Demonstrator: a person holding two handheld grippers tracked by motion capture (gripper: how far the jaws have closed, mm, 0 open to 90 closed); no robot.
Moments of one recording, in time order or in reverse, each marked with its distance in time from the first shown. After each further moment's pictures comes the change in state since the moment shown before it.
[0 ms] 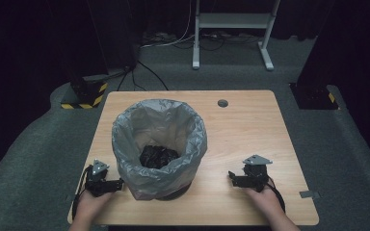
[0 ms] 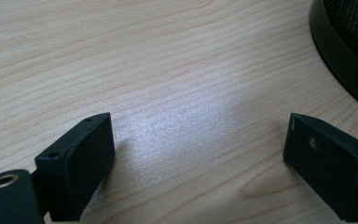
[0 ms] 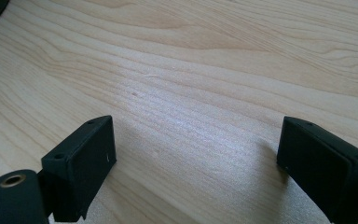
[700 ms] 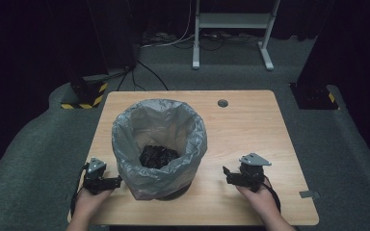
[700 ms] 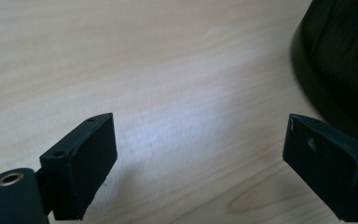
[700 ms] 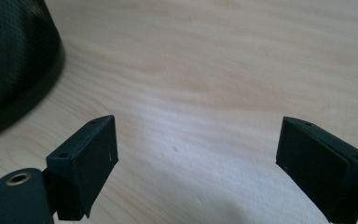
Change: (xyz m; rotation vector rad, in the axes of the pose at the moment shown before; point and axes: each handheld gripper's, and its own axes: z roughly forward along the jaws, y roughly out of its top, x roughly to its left) left arm 0.003 0.013 -0.011 -0.061 -0.034 -0.041; right arm 0.026 0.022 -0.020 -0.144 -0.009 0.005
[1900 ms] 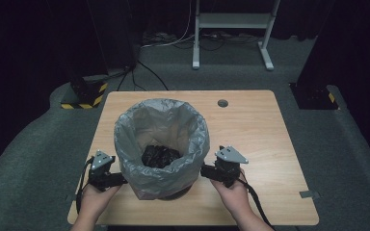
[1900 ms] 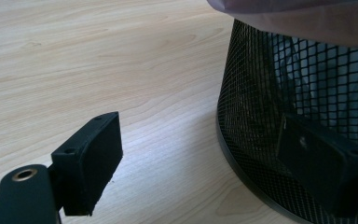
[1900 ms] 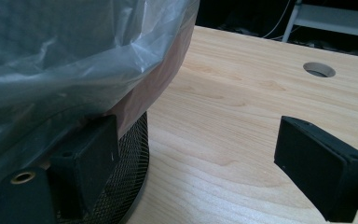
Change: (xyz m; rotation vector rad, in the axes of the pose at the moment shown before) left arm -0.045 0.042 -0.028 -0.075 -0.051 0.046; right arm 0.071 0.053 0.002 -0.168 0.017 0.009
